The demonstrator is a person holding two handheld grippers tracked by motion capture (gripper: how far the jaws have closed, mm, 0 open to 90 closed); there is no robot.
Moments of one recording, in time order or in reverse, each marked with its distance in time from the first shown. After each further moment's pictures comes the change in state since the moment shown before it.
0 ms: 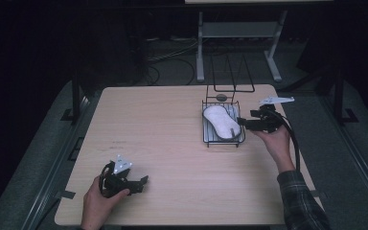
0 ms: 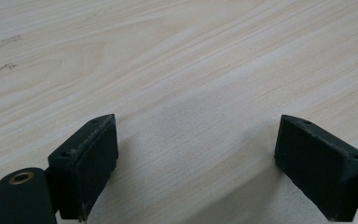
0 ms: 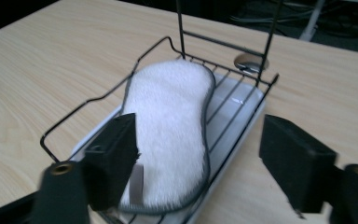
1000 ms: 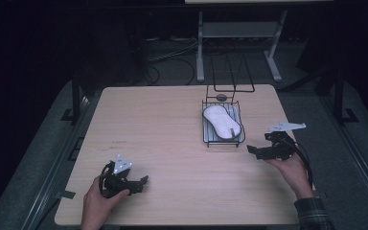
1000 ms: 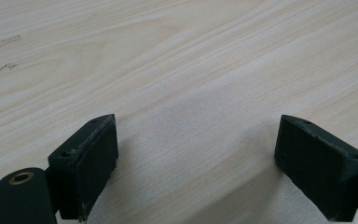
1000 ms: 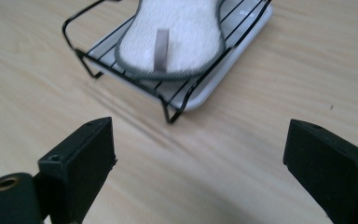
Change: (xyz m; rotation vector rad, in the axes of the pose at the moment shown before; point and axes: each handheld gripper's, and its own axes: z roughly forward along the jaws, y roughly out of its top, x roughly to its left) left arm 0.000 0.000 0.000 0.001 0.000 0.001; right arm 0.019 -0.066 -0.045 0.100 -0.037 -0.033
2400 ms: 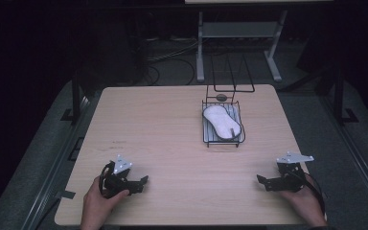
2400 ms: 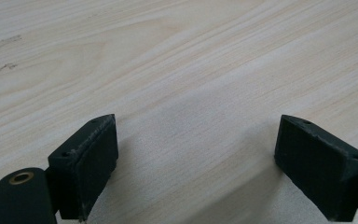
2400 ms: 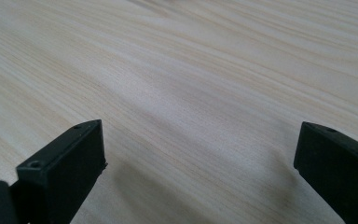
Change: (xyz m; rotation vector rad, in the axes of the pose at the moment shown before) left arm 0.000 0.000 0.000 0.000 0.000 0.004; right arm 0.013 -0.086 -0.018 0.089 -0.066 0.002
